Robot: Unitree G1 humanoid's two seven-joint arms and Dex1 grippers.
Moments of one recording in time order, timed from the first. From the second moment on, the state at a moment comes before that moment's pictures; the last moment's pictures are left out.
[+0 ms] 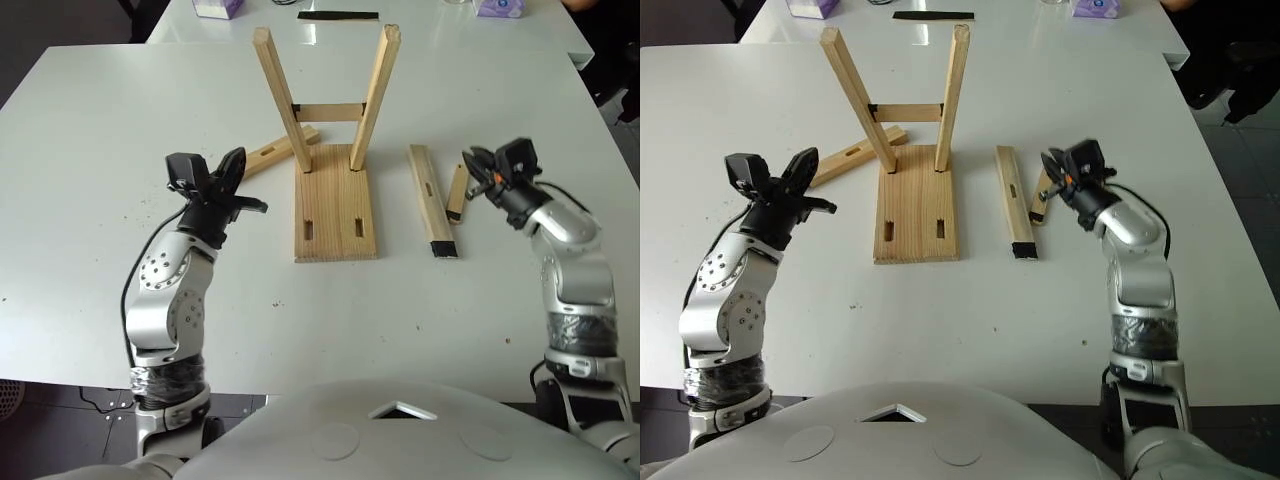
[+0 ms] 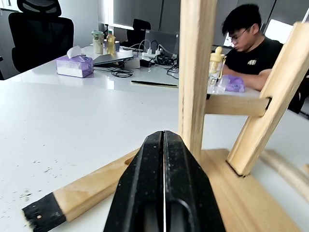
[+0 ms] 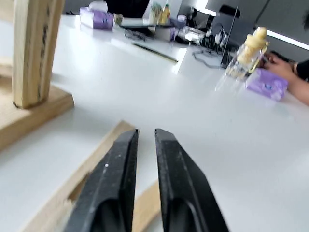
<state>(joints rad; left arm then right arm) 0.05 0.12 0.20 -0.48 -0.46 0.45 -0.20 -0.05 -0.39 -0.13 -0.15 0.04 0.38 0.47</state>
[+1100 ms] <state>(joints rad) 0.02 0.04 0.12 -0.40 -0.43 0.40 -0.09 -0.06 -0.19 -0.15 -0.16 0.20 0.72 0.24</state>
